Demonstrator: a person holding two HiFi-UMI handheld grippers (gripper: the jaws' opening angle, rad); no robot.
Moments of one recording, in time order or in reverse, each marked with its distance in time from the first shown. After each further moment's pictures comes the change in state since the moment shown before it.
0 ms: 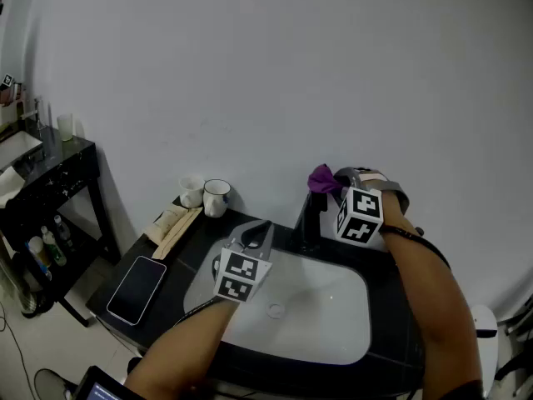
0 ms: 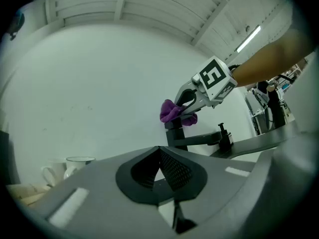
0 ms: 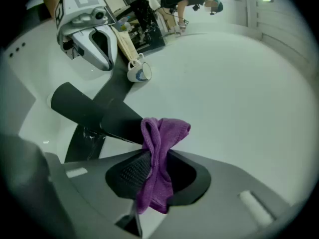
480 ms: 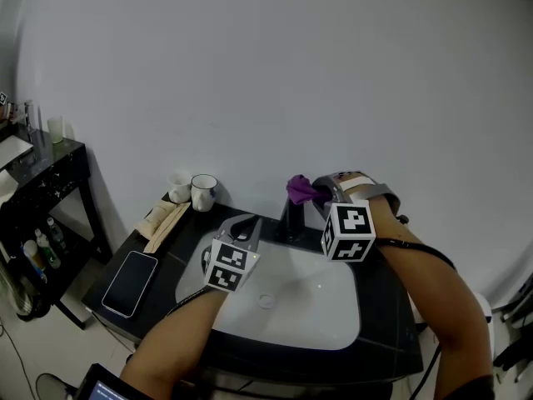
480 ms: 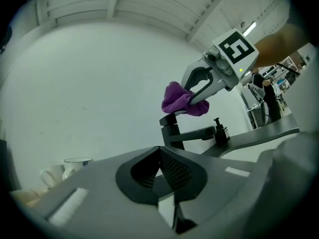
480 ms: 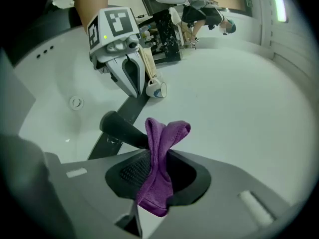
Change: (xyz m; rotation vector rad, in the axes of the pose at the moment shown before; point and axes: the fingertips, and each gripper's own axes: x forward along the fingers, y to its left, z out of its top) left arm -0.001 -0.003 -0.007 0.059 0.038 -0.026; right arm -0.065 0.030 0.038 -0.164 -0.071 0.003
